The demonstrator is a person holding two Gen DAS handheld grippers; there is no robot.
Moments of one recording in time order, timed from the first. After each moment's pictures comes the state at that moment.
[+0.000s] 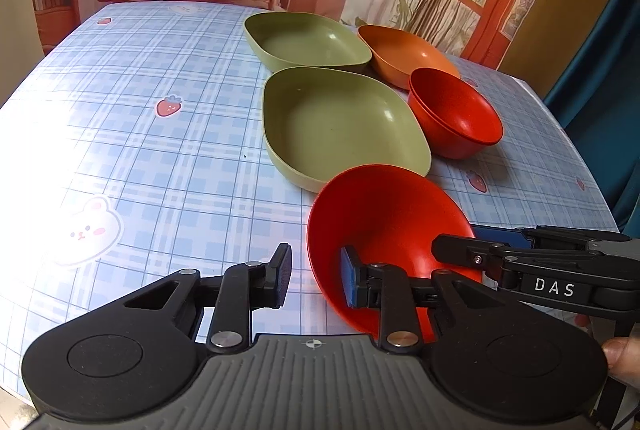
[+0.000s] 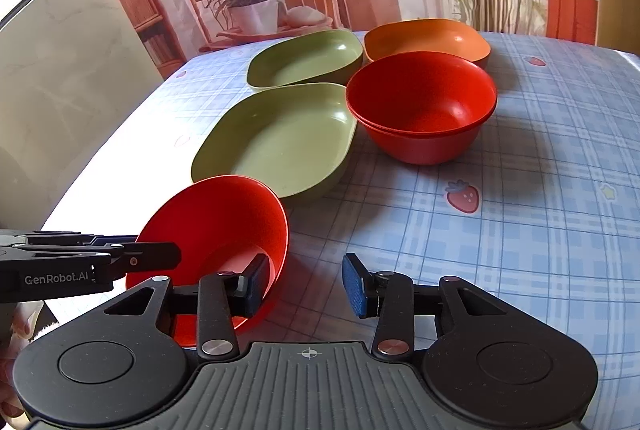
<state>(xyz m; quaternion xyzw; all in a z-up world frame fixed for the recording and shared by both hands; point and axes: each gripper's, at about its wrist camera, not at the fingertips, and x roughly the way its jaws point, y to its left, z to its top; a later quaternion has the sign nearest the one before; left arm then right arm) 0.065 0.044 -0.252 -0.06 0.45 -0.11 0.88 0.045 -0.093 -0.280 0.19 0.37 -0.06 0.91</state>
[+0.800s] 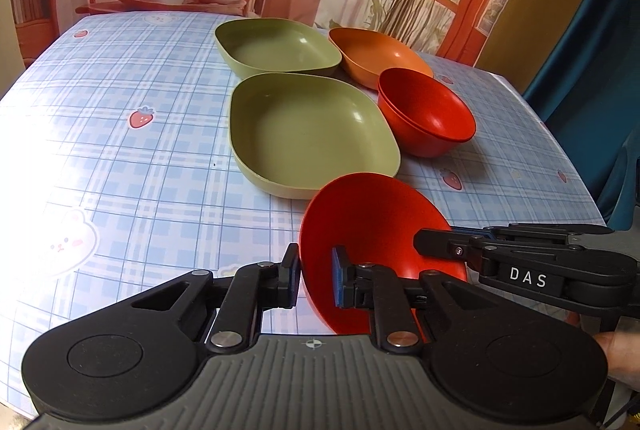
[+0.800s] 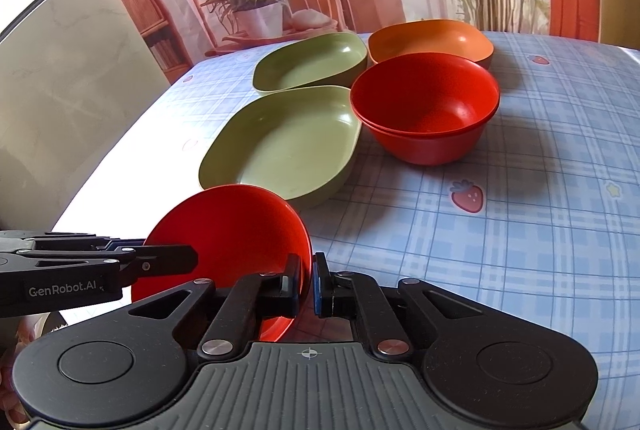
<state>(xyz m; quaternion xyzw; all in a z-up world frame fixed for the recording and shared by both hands) 0.063 0.035 -0.249 -0.05 0.44 -0.14 0.89 0.042 -0.094 -0.278 0.19 0.36 -0.05 0.91</state>
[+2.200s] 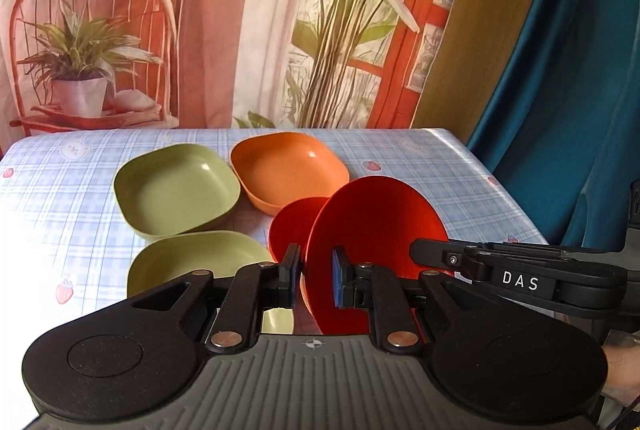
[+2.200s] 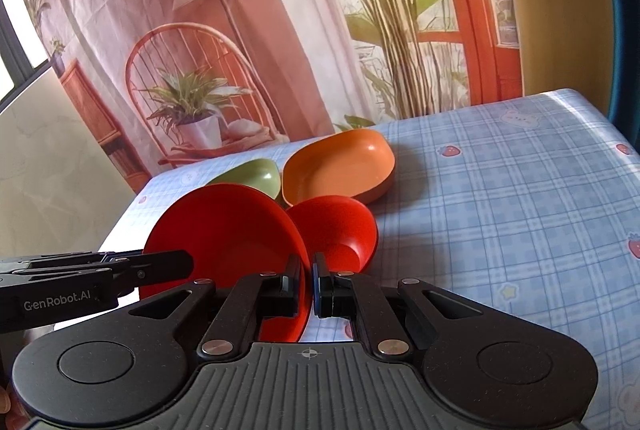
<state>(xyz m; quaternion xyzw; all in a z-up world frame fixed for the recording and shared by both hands) 0.123 -0.043 -0.175 -0.01 0.36 -0.21 0.91 0.026 -0.192 -0.208 0.24 0.26 -0.14 0.93</state>
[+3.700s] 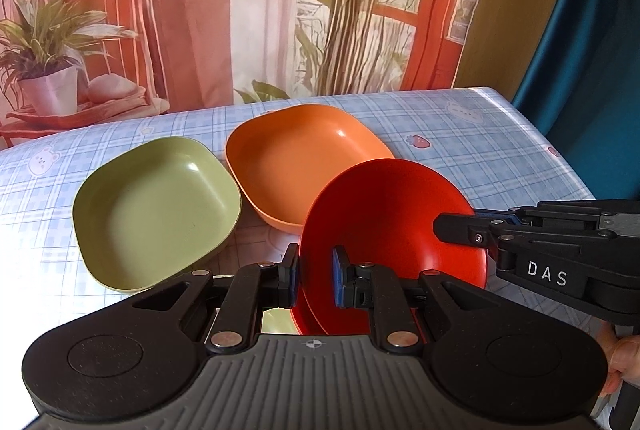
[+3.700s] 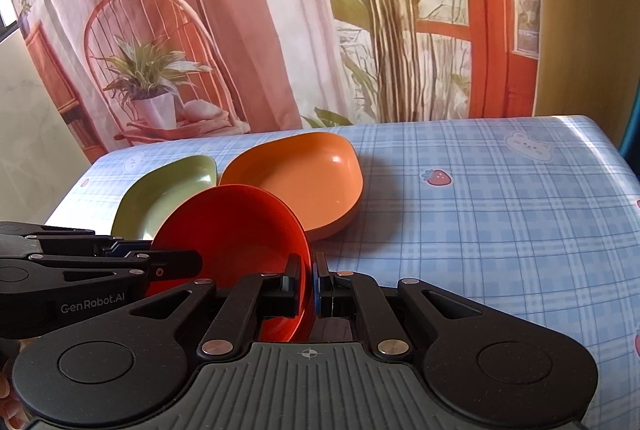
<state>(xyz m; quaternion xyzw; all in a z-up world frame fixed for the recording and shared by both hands) 0.221 -0.076 -0.235 0.05 0.41 -0.19 0.89 0.106 -0.245 -0.242 0.18 0.31 -0.16 0.92</state>
